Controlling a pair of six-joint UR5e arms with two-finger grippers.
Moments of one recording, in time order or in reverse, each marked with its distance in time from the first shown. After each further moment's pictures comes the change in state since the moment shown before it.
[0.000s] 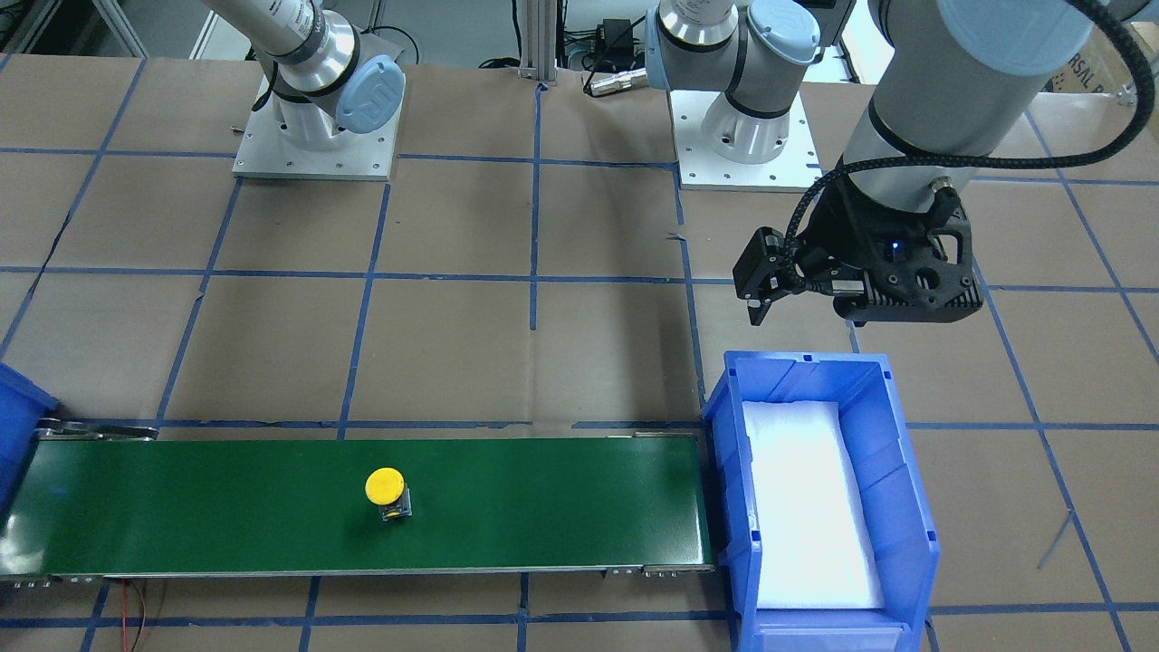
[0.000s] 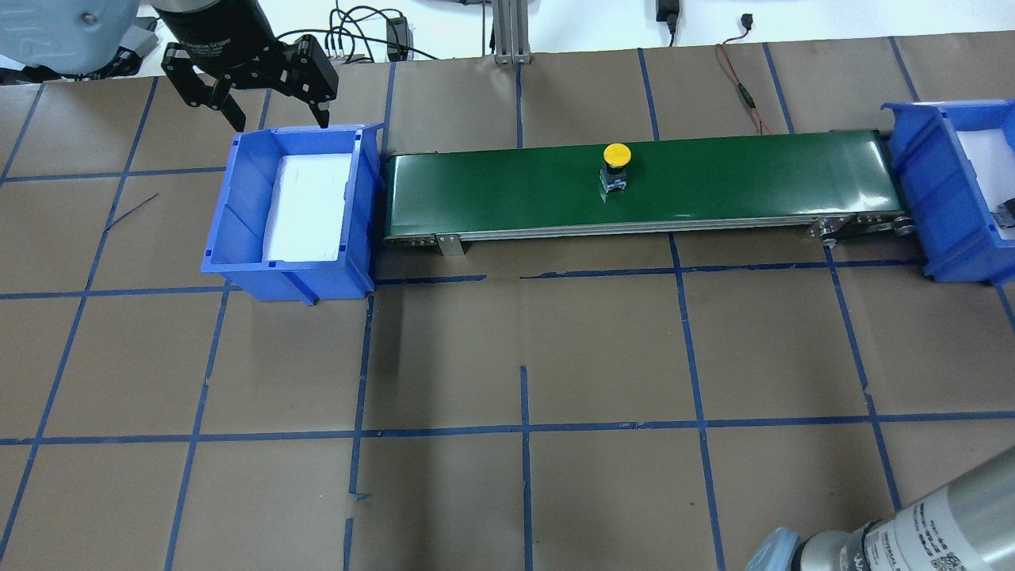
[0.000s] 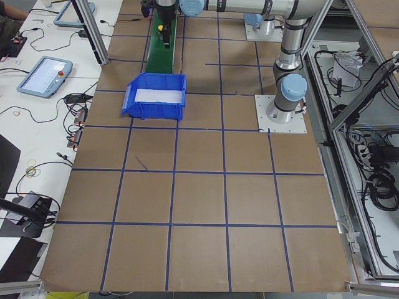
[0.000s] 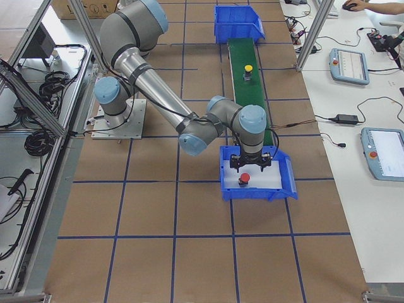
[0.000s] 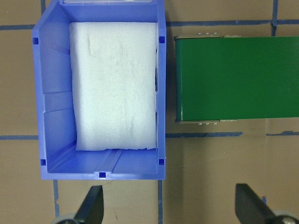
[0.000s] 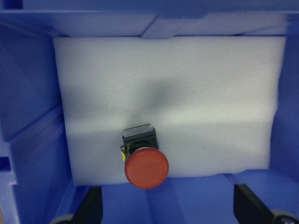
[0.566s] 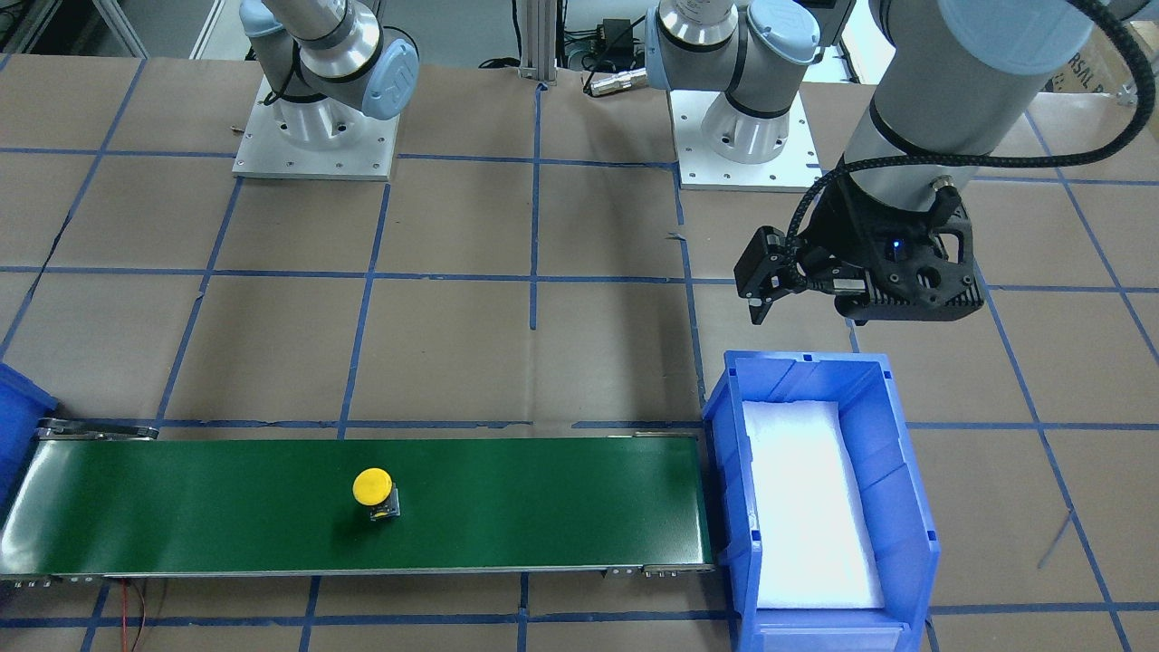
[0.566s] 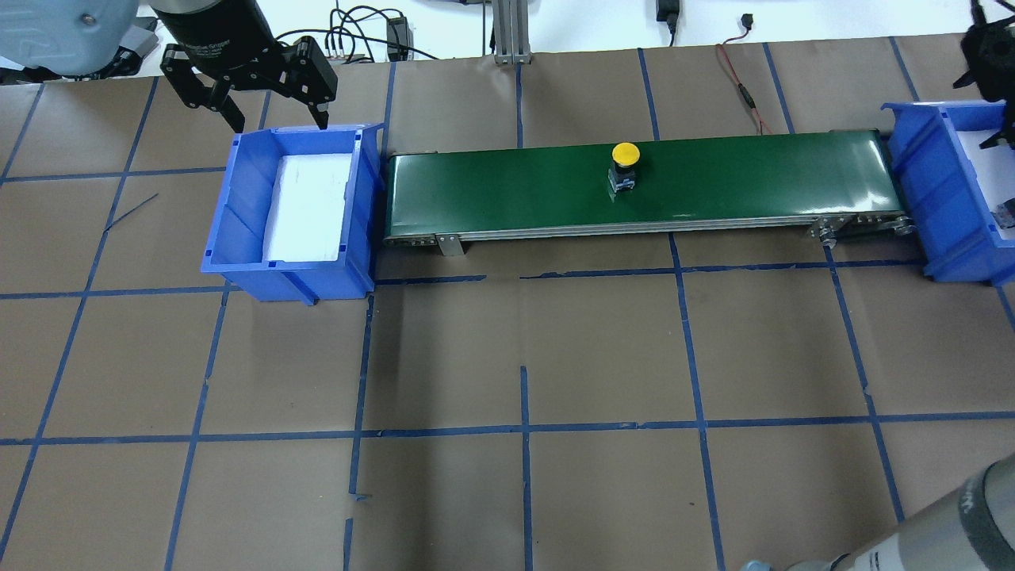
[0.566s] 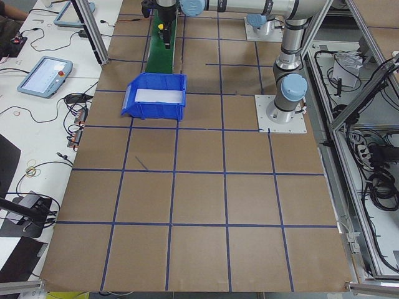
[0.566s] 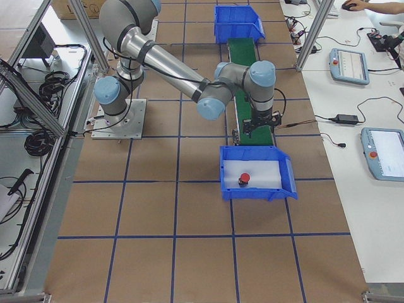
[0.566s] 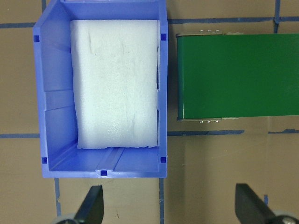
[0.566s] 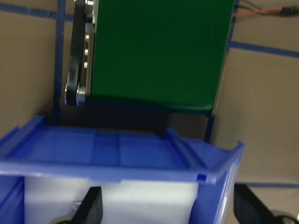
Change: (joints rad) left arm 0.001 0.001 -0.002 0.000 0.000 0.001; right arm 0.242 -0.068 0.044 0.009 -0.024 0.080
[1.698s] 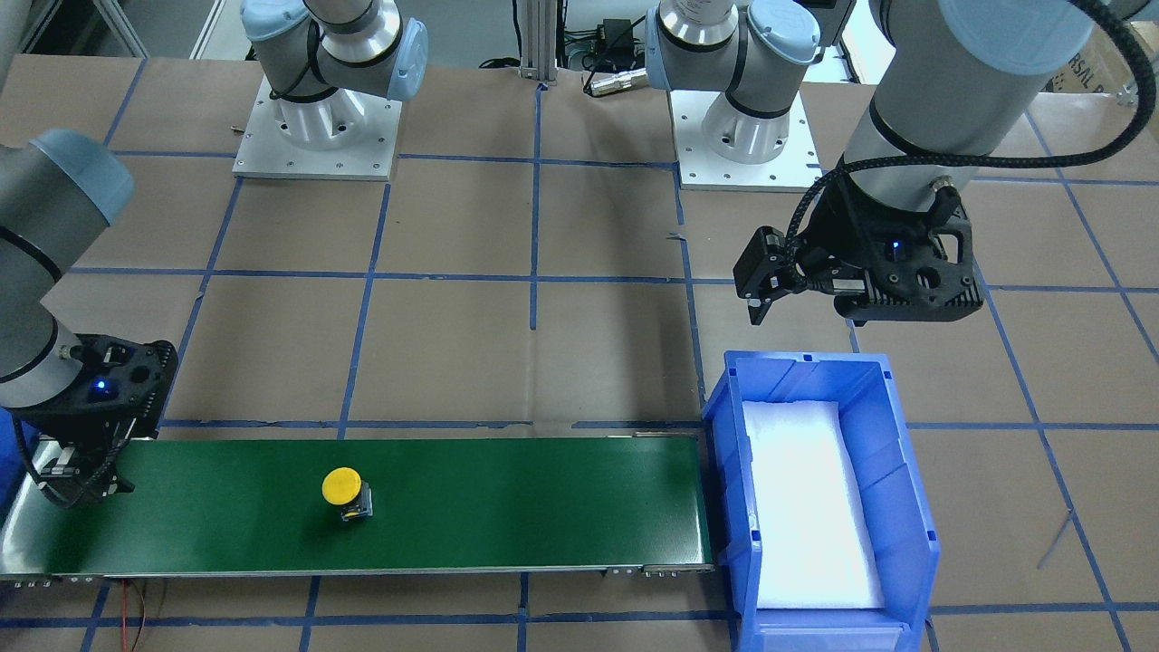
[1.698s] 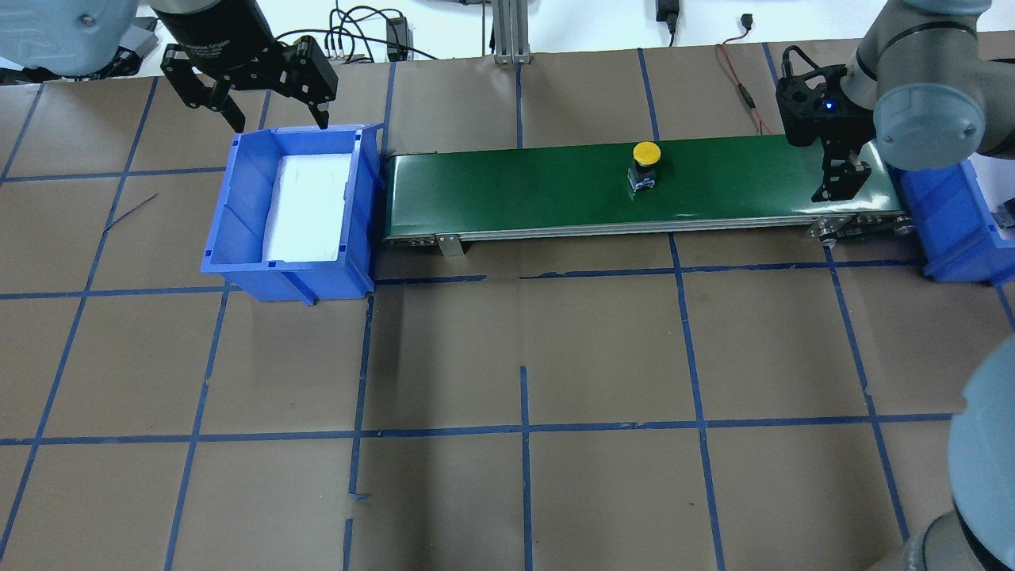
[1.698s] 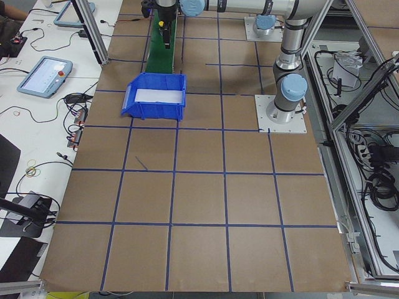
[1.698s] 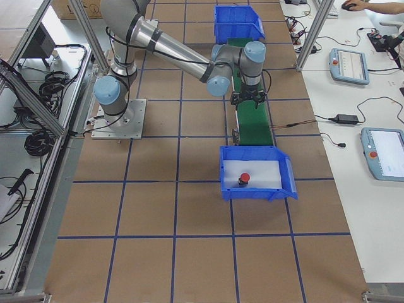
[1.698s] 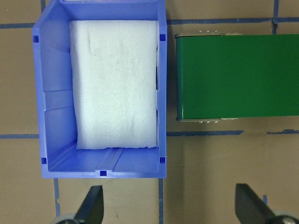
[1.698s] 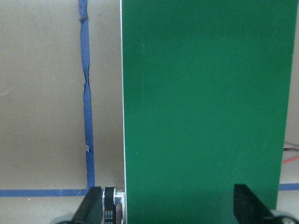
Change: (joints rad) left arm 0.000 0.000 0.000 0.002 -0.003 0.000; right arm 0.216 -0.017 0.151 0.006 -0.018 0.350
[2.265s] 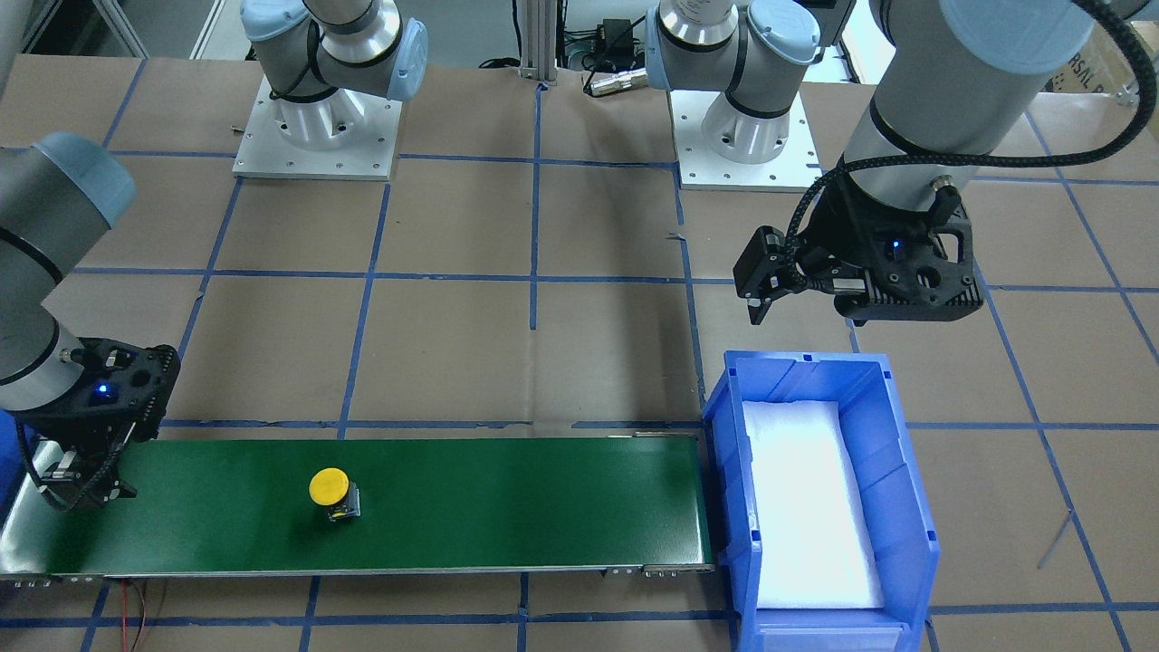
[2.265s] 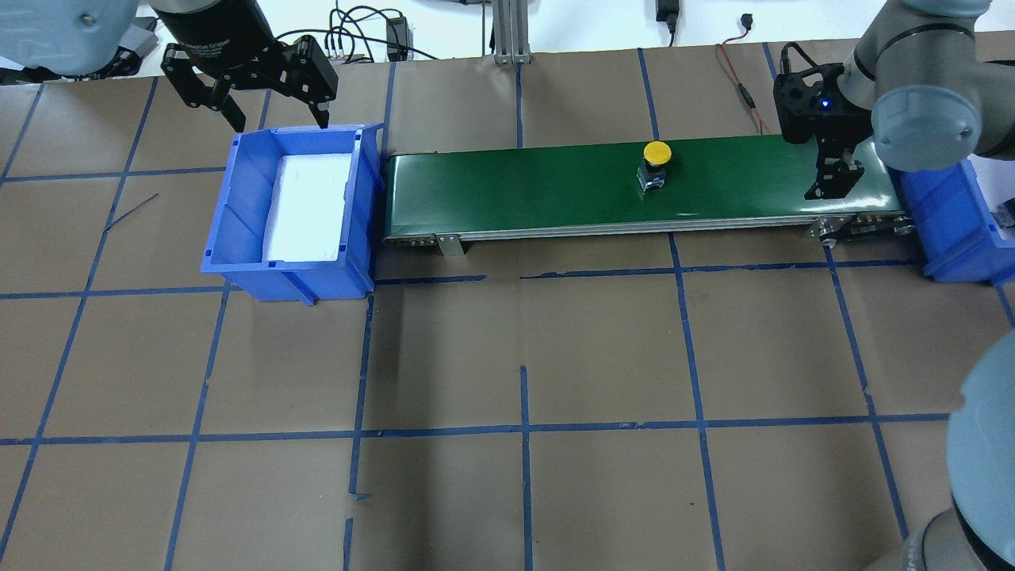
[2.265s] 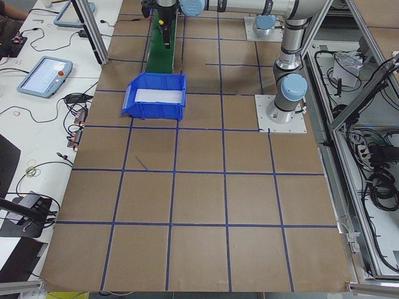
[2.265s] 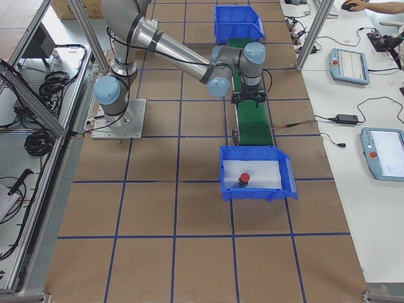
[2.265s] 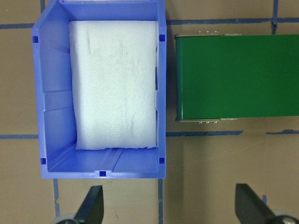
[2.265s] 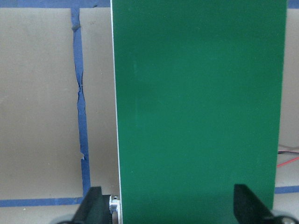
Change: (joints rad) left arm 0.000 0.000 0.001 0.000 -0.001 0.000; right arm 0.000 0.004 0.000 -0.016 0.021 0.014
